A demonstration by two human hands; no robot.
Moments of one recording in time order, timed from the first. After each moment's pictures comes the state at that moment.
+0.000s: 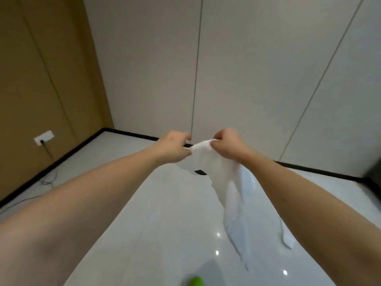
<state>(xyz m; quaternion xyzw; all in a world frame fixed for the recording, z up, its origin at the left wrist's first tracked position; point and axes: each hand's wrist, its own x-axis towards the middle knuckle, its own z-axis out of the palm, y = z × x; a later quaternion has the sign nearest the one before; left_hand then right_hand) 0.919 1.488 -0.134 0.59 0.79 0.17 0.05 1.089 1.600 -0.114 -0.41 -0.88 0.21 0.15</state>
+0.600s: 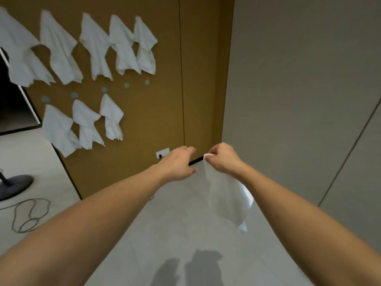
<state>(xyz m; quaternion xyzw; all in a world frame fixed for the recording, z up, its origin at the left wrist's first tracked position) 0.494 1.524 -0.087 0.30 0.94 0.14 -0.01 0.533 1.700 -0.086 -0.06 -0.94 0.34 0.09</state>
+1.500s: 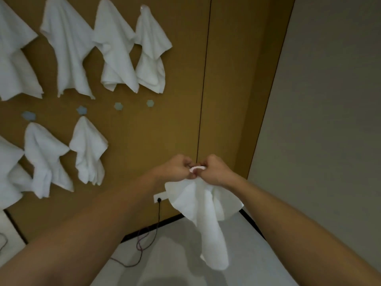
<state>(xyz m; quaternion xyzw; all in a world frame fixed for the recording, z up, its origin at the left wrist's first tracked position) -0.085 1.619 -0.090 0.22 0.89 0.38 0.10 -0.051 1.781 -0.082 0.07 -0.94 0.34 0.01</state>
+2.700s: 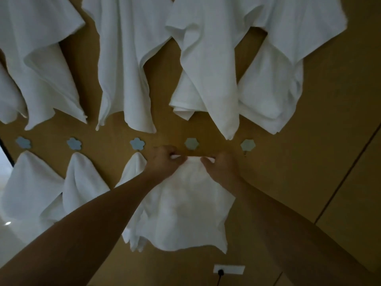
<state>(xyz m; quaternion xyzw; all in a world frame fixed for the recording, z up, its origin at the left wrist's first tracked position) -0.536 1.309 -0.094 -0.11 0.90 0.32 -0.26 -0.613 1.492 -0.104 0.26 -0.89 0.33 0.14</state>
